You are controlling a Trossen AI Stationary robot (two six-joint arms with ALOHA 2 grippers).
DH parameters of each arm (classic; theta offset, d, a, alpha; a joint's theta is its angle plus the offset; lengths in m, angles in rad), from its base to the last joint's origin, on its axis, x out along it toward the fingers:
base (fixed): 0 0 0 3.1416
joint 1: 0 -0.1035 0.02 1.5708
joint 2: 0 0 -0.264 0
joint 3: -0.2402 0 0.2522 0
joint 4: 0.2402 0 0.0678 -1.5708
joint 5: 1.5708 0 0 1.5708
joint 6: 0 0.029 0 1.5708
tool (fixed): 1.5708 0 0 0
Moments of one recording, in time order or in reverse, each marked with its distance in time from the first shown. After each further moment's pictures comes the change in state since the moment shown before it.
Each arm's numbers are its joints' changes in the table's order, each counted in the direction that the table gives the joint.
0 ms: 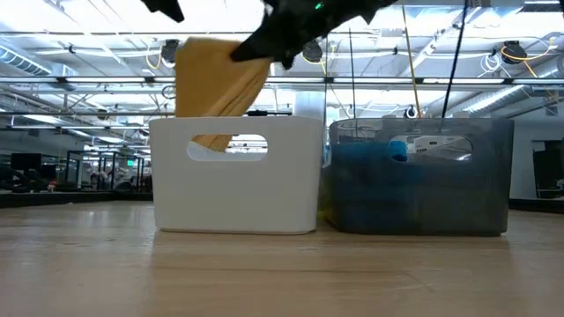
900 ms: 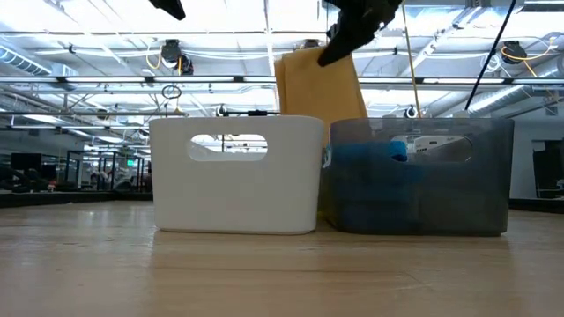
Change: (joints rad) left arm -0.001 0.000 -0.015 0.009 -0.008 0.099; right arm 0.171 -0.305 0.001 0.585 -0.007 -0.312
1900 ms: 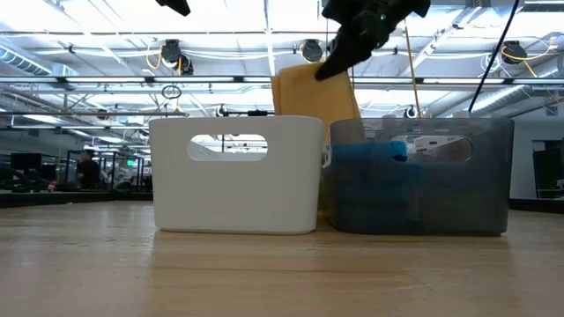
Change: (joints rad) left arm 0.000 0.001 0.001 -0.035 0.007 0.039; right arm 0.043 -0.015 0.131 -0.168 -0.031 -0.002
